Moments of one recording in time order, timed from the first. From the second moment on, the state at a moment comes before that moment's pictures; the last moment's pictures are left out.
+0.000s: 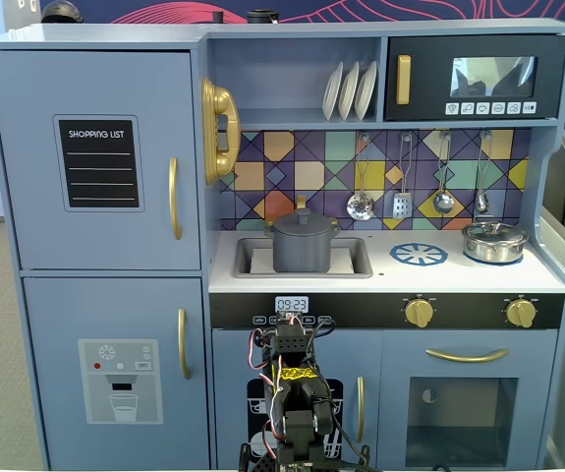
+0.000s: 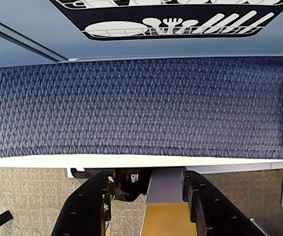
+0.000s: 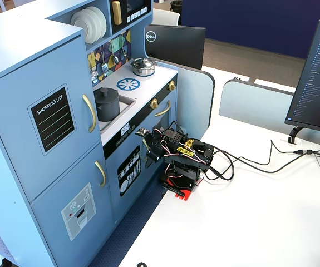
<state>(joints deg) -5.5 182.5 172.1 77.3 -87.9</state>
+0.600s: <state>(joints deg) 0.7 182.1 166.1 69.5 -80.0</state>
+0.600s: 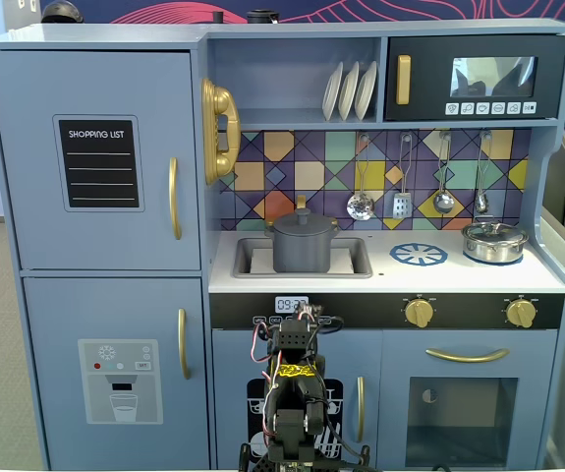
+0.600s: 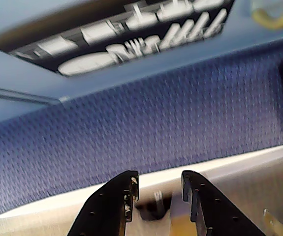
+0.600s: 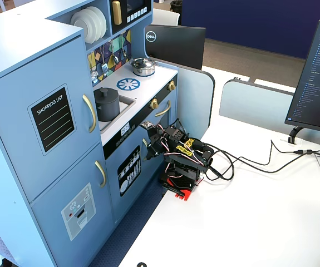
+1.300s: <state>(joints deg) 4.0 170.9 131.5 44.6 -90.0</state>
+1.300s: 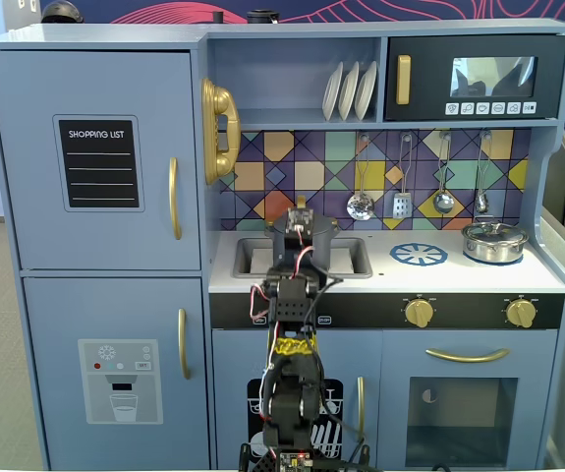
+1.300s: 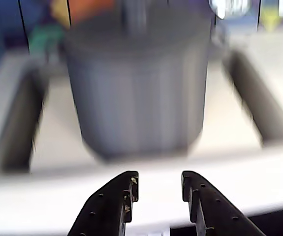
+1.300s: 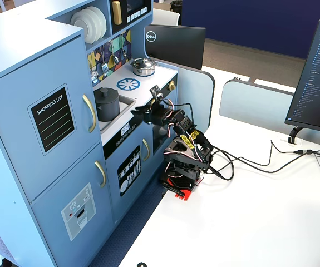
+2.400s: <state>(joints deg) 3.9 133.5 119.6 9.1 -91.9</state>
